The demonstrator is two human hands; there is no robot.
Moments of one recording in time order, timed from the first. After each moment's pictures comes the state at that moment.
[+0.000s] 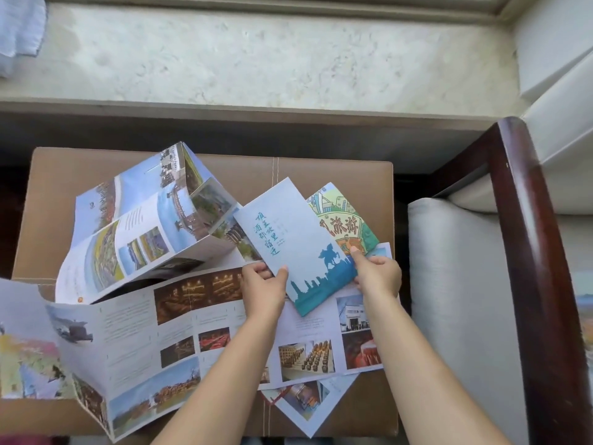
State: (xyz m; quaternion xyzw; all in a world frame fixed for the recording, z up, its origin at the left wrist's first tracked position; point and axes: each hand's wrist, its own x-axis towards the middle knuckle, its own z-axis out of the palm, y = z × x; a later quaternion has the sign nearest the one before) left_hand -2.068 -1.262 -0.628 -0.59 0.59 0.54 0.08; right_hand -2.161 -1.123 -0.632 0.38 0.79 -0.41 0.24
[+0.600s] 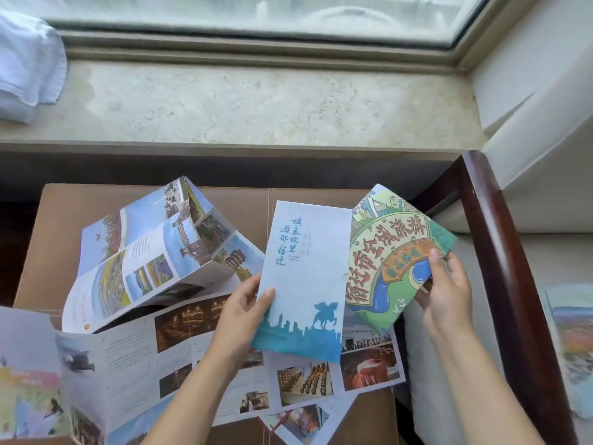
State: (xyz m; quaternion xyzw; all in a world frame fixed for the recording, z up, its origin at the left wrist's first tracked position) left_hand -2.040 -1.295 -0.570 -0.38 0.54 0.75 0.08; right_hand -2.186 -1.053 -0.553 0.23 0.68 -0.68 0.12
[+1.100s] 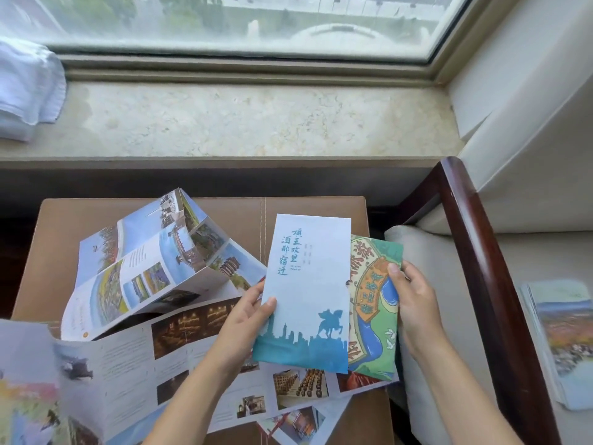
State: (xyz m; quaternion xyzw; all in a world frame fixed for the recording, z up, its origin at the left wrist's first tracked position) left_hand -2.038 -1.289 -0.556 -0.33 0.51 0.78 0.16; right_hand -2.159 -1.066 -0.540 0.17 0.71 -0.65 0.23
